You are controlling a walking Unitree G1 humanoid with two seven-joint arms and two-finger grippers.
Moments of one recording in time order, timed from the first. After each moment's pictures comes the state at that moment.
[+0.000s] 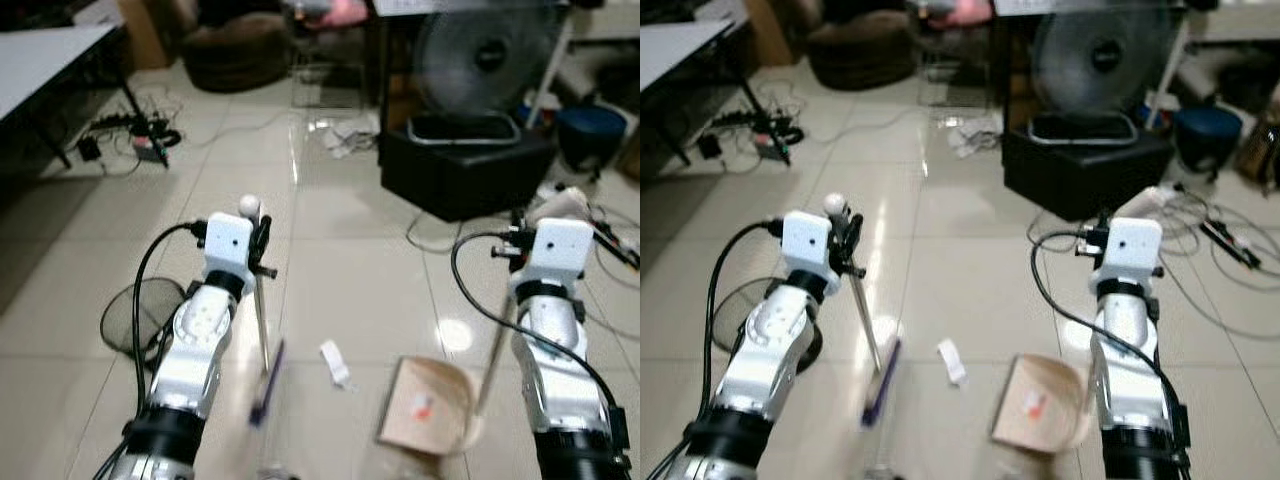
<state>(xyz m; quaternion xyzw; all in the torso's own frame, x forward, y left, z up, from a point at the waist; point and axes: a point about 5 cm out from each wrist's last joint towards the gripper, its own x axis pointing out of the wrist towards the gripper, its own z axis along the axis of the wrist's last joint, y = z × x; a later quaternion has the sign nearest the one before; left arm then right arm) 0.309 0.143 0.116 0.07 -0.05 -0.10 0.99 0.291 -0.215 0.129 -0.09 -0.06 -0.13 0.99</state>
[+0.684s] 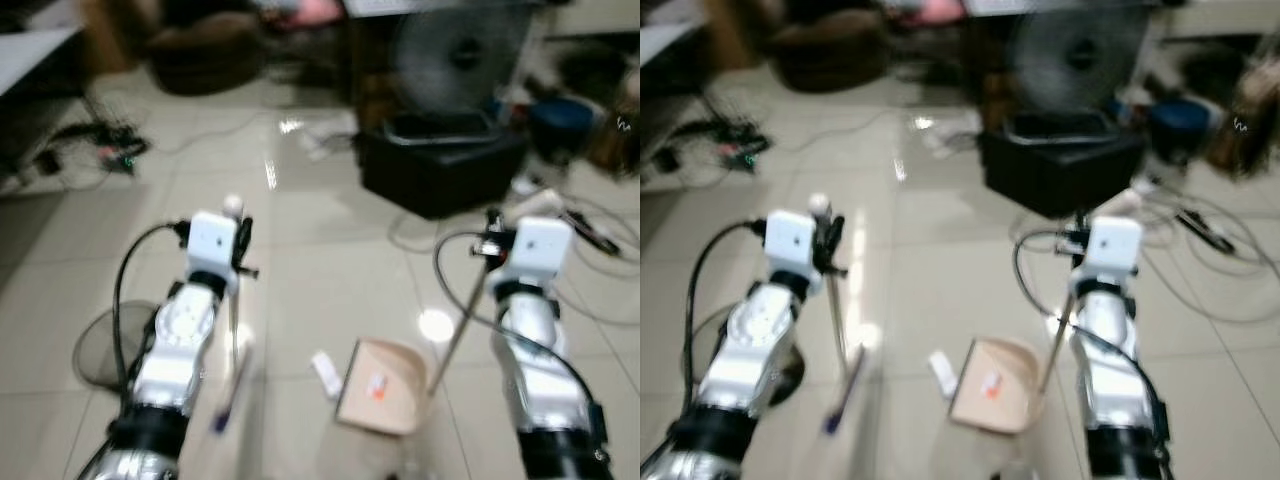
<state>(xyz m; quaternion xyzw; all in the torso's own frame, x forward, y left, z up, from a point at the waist) 0.312 0.150 0.113 0.09 -0.04 -0.10 0.99 0.291 -0.208 0.124 -0.04 -0.06 -0.12 0.99</state>
